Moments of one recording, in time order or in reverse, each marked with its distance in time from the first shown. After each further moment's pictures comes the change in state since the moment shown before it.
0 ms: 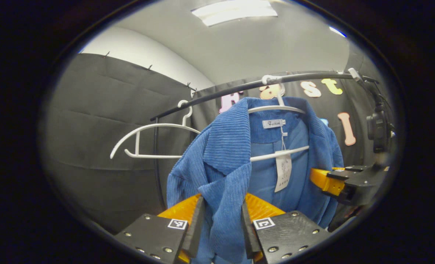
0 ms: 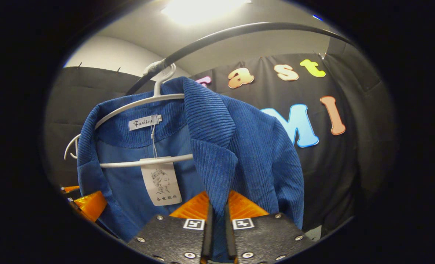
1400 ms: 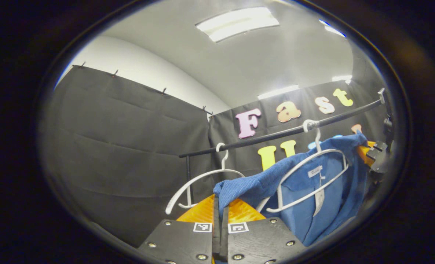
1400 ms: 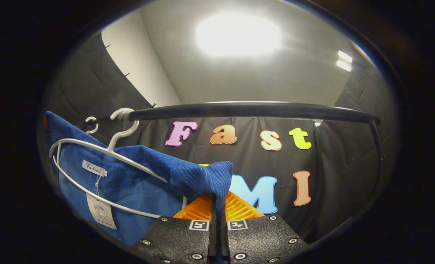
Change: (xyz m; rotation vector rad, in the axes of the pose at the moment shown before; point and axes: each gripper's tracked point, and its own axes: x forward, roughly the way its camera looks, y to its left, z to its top) left arm -0.002 0.110 0.115 0.059 -0.175 0.128; right arm 0.015 -0.085 0.143 -0.326 -0.386 -0.166
